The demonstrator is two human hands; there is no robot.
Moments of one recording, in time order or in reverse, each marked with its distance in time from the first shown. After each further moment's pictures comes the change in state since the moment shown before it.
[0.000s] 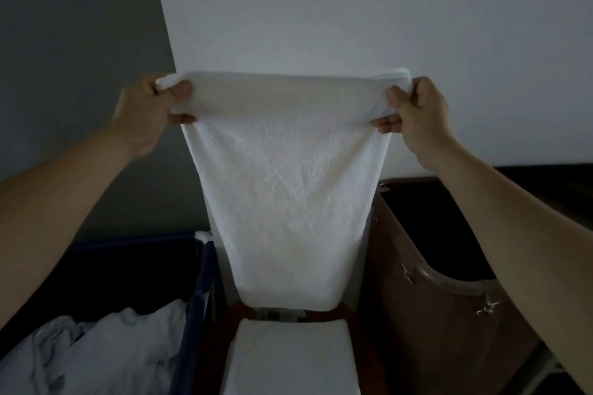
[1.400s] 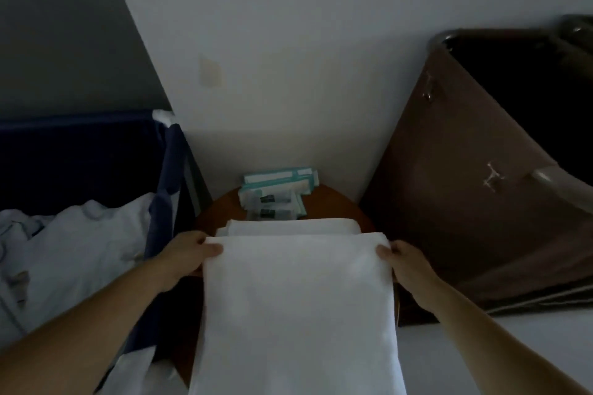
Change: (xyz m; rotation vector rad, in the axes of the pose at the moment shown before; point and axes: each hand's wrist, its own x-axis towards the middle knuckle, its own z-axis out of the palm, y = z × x) left_hand -0.264 -0.376 0.043 0.328 -0.424 -1.191; right_hand -0.296 0.371 0.036 -0.367 -0.377 1.133
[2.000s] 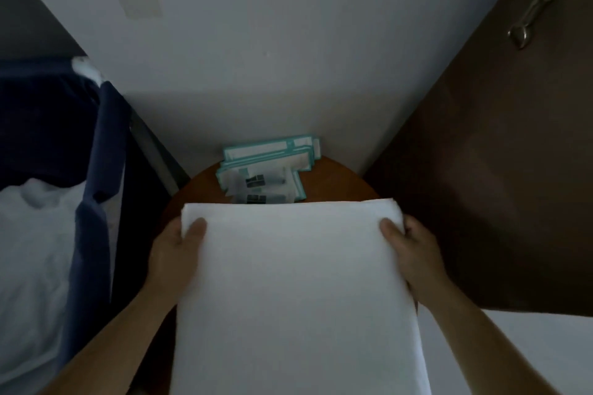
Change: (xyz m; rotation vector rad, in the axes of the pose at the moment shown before) left_hand 0.100 -0.017 0.046 -0.122 0.360 0.104; right_hand 0.096 0.011 0.037 0.100 0.213 -0.032
